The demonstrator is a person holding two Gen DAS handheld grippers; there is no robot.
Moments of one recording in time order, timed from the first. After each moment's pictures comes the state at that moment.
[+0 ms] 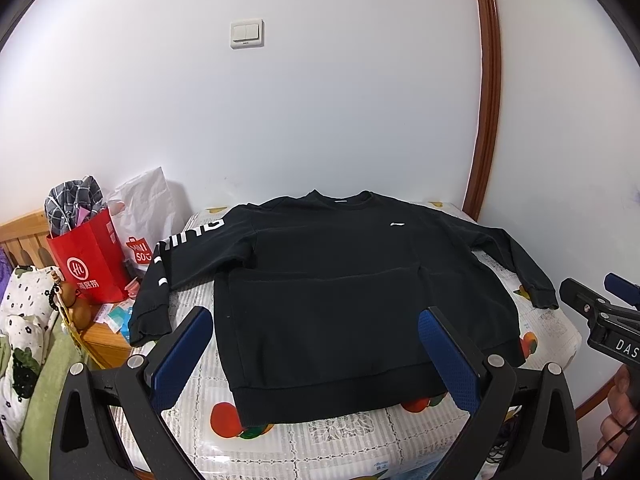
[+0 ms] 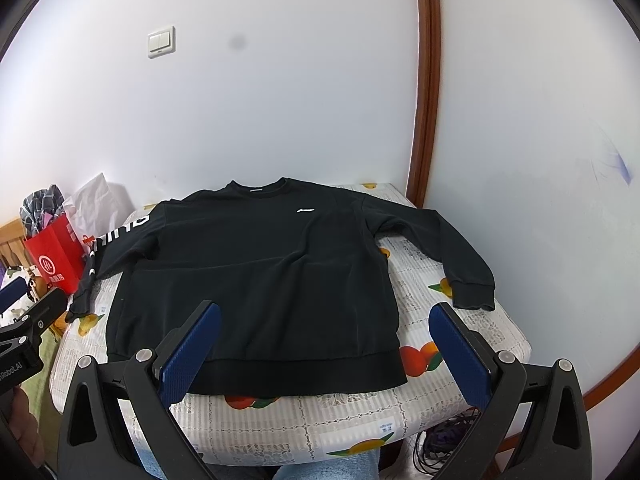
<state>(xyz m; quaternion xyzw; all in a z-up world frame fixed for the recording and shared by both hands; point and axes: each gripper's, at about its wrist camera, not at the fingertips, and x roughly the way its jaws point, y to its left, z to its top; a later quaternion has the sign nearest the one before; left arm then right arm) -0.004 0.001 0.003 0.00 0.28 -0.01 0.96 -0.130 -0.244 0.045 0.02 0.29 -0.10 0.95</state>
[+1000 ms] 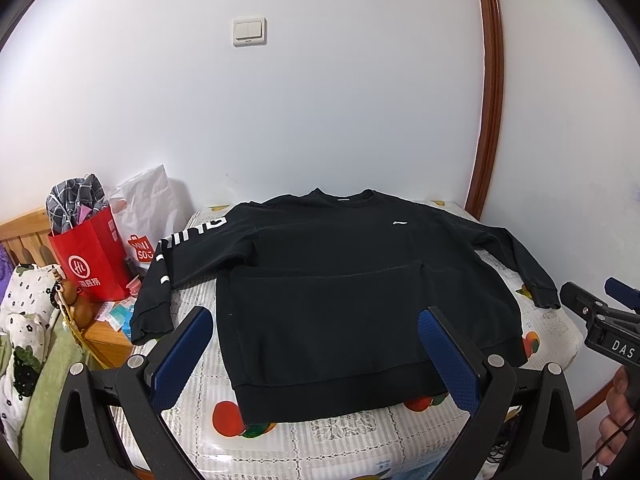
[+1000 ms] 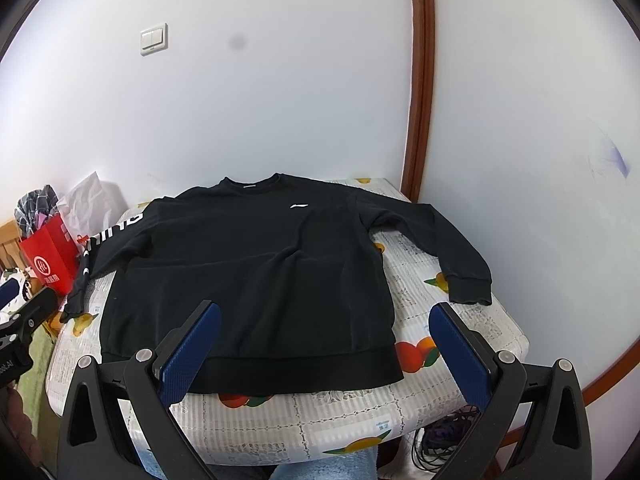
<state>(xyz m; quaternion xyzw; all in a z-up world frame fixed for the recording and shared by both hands) -0.008 0.001 -0.002 0.00 0.28 -0.01 0.96 -0.125 -0.250 0.038 0.02 0.30 -0.11 0.95</state>
